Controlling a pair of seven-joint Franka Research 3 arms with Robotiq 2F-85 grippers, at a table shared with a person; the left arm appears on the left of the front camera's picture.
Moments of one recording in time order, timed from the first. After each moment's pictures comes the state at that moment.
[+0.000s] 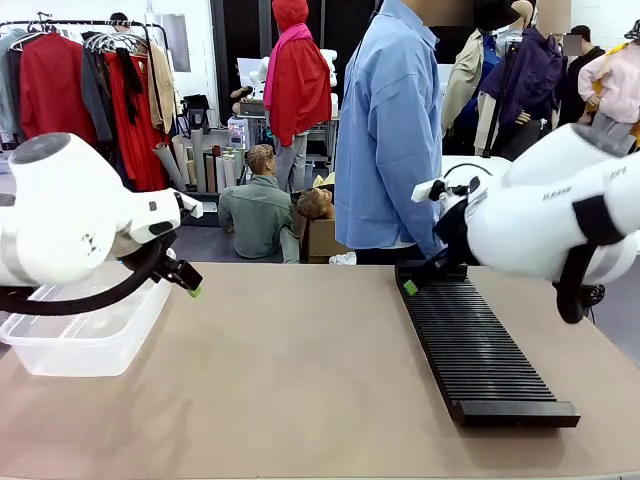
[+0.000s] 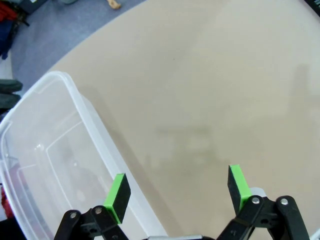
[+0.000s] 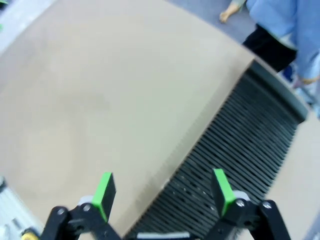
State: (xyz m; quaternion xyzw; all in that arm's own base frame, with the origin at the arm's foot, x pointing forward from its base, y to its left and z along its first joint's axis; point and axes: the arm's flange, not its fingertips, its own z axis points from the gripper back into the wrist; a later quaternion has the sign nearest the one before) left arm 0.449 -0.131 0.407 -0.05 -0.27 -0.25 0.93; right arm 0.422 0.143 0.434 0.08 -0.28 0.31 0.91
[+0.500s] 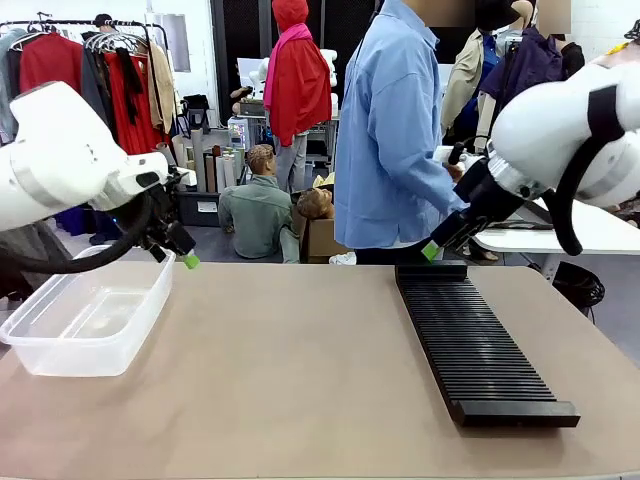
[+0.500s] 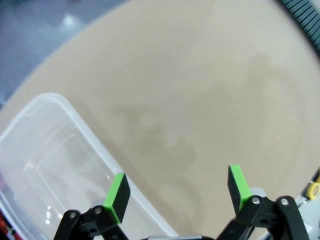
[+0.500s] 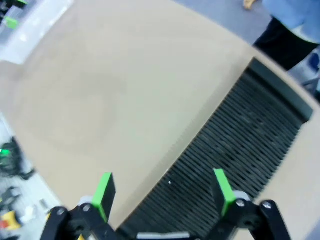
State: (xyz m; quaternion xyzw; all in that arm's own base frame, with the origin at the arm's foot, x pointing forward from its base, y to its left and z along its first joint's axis) left arm 0.514 -0.098 0.445 -0.15 -0.18 -0.28 0.93; right arm 0.474 0.098 0.479 0.16 -0.21 0.31 0.91
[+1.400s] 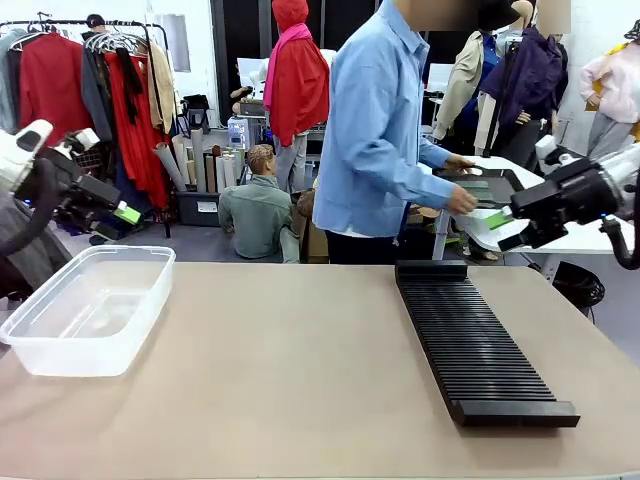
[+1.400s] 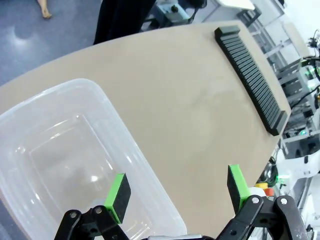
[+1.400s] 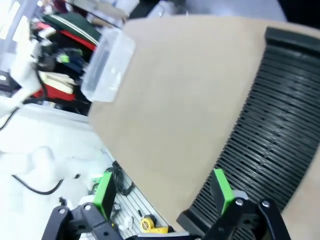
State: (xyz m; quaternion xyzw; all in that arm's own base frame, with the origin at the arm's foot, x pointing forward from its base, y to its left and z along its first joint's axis) left arm 0.506 0.047 0.474 -0.36 -0.23 -0.17 0.89; right arm 0.453 -0.042 0.476 0.44 -0.18 0.15 0.87
